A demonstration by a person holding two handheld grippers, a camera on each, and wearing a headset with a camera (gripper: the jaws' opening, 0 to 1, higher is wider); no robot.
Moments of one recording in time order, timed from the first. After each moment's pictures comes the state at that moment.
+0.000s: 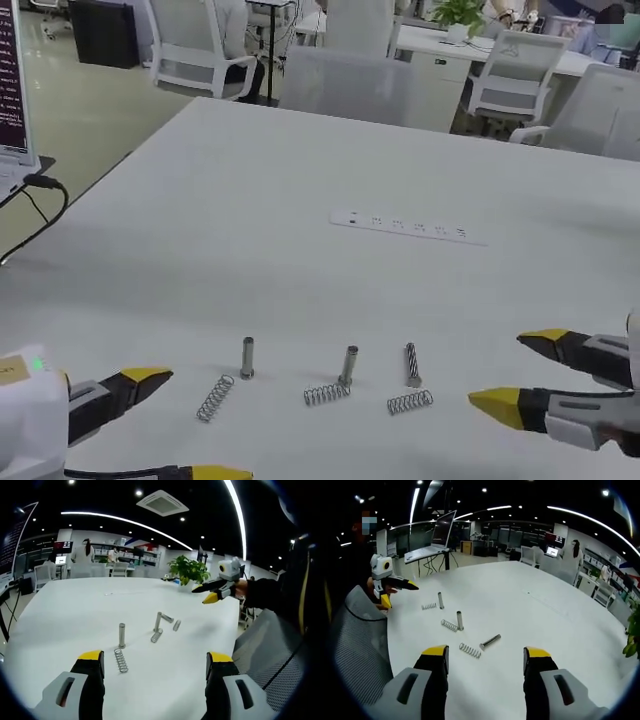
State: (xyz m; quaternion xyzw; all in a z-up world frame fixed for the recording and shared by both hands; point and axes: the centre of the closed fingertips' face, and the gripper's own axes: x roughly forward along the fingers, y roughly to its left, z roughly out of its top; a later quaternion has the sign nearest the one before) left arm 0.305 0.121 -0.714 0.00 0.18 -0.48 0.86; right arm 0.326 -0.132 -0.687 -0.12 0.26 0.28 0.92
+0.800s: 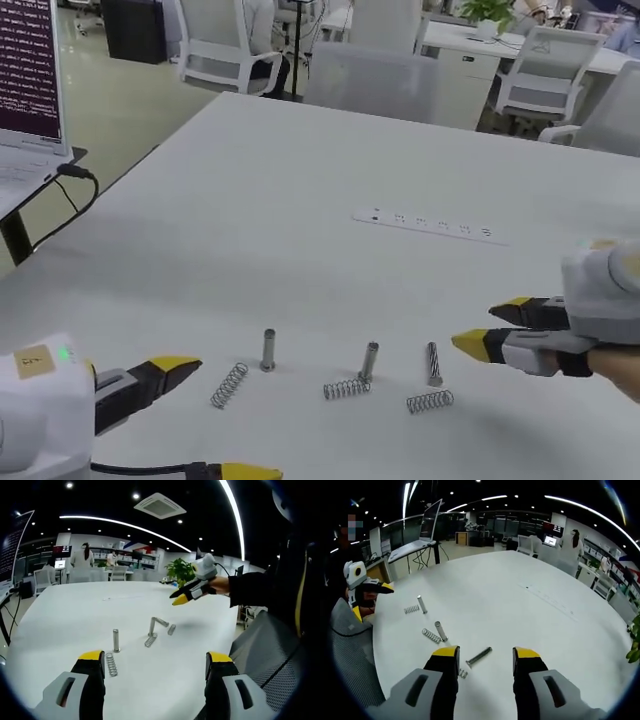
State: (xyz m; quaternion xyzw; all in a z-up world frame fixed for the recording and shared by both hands) left arm 0.293 0.114 -0.701 0.01 0.17 -0.48 0.86; right arm 0.386 -0.118 -0.710 -0.12 0.31 0.26 0.90
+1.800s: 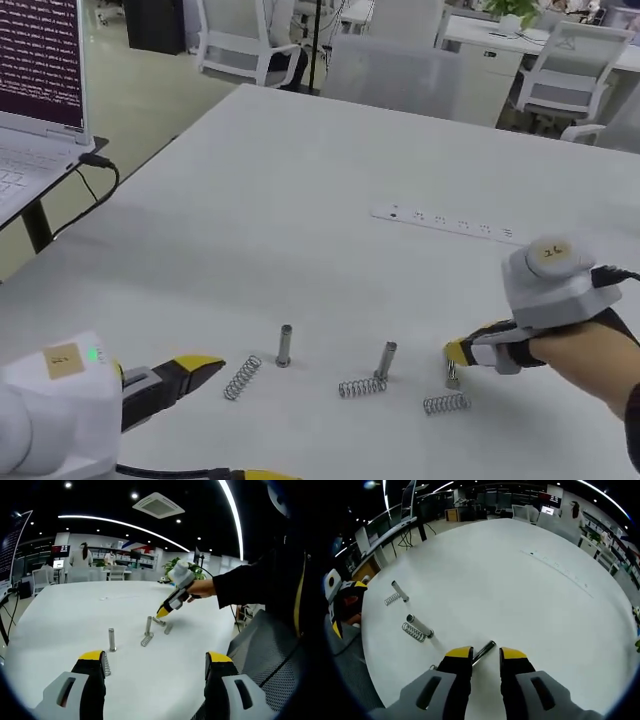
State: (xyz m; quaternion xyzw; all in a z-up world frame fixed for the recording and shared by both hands) left arm 0.289 0.111 -0.704 0.01 0.17 -0.48 0.86; right arm 0.412 -0.112 -0.778 -0.11 0.44 0.23 0.86
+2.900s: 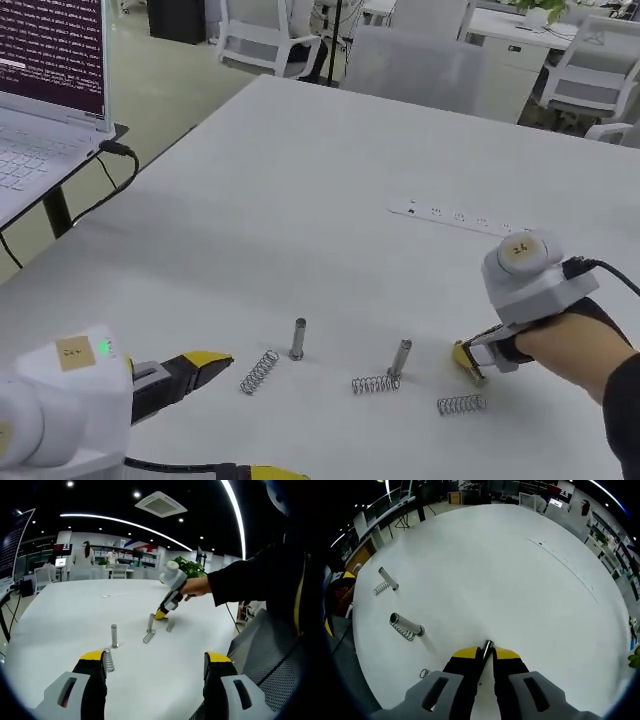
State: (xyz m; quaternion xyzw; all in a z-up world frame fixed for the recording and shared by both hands) left arm 0.288 0.116 -0.709 0.01 0.18 -0.47 0.86; right arm 0.420 -0.107 -0.797 -0.16 0.49 0.22 0.83
